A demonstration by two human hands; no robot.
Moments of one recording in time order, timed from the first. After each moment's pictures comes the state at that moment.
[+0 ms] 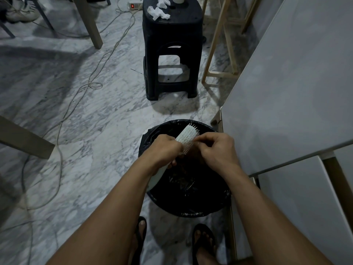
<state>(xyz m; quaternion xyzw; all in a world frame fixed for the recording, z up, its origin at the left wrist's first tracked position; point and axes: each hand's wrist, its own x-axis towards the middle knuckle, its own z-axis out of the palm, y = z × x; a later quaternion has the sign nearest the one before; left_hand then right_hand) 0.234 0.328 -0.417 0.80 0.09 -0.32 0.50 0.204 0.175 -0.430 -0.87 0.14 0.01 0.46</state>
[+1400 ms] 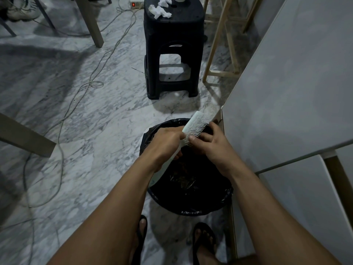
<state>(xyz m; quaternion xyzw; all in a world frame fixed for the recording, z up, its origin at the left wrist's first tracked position) 0.230 0.326 -0.399 0.75 0.07 -0.26 0.61 0.207 0.175 -0.436 -0.69 0.15 0.12 0.69</state>
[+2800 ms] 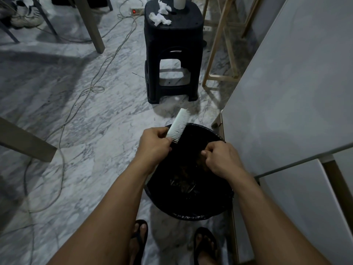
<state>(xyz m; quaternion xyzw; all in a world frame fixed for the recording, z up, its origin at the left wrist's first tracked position) 0.238 0.342 -0.414 0.81 0.13 -0.16 0.56 0.206 0.163 -0.436 -0.95 0.15 0.13 0.24</state>
